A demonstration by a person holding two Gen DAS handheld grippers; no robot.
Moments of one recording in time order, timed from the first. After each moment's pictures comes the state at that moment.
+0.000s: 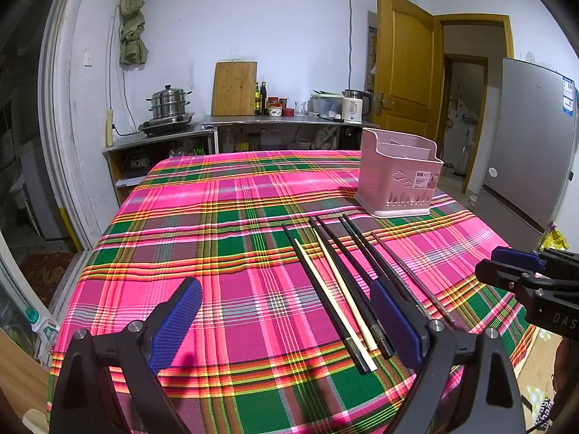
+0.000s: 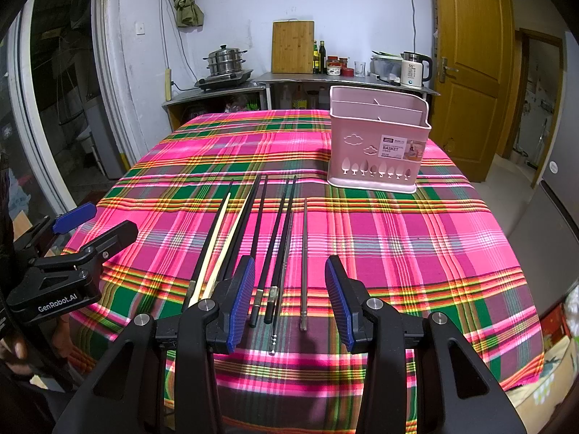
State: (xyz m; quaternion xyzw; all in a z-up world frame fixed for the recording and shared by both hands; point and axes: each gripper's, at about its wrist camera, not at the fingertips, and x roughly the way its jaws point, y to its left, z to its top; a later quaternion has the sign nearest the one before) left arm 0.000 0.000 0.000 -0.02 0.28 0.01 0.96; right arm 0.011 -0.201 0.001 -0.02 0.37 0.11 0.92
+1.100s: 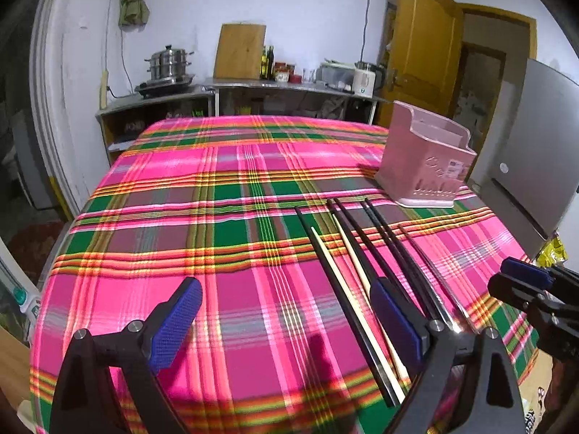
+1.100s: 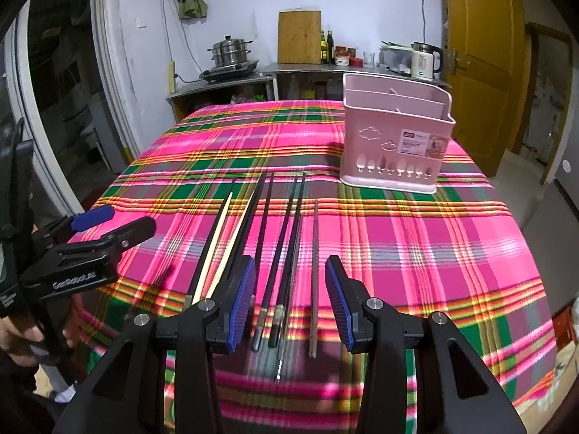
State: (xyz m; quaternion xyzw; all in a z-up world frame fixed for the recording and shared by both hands) left arm 0.075 0.025 -0.028 -0.06 0.35 0.00 0.93; right arm 0.056 -0.190 -0.018 -0.01 0.39 0.13 0.91
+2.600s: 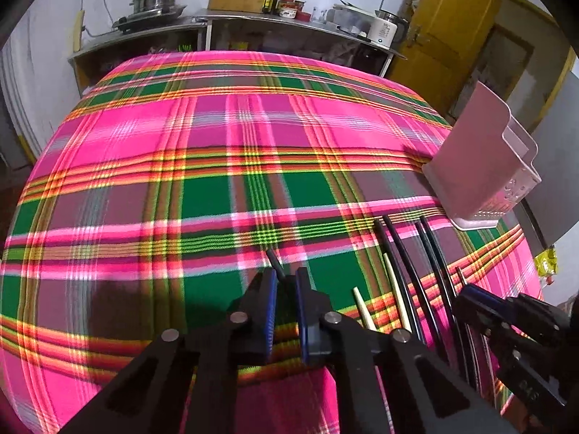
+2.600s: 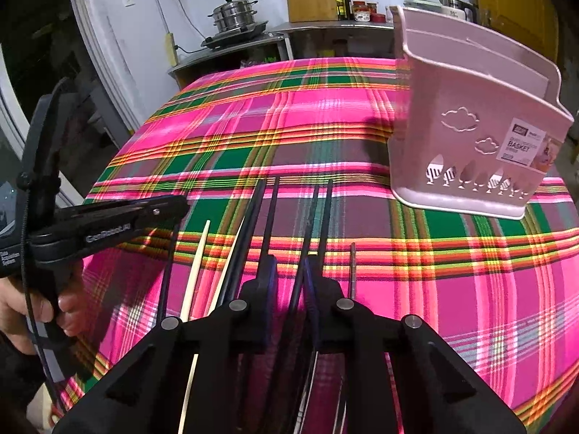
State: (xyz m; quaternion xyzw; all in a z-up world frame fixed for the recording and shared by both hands) left arm 0.214 0.062 -0.068 -0.12 0.47 -0.02 0.87; right arm 0.179 -0.163 -0.069 0.02 0.47 0.17 0.86
